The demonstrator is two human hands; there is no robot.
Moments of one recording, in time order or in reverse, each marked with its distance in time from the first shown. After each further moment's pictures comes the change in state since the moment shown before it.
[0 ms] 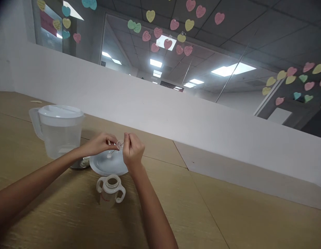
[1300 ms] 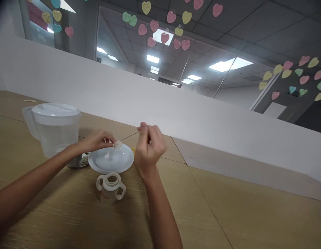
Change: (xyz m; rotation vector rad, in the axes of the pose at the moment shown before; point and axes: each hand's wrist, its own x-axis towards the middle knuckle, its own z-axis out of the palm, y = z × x) left_hand 0.002 -0.022 -0.006 0.176 -0.093 0.002; right_hand 0.032 -0.051 -0.054 -0.082 0.300 -0.093
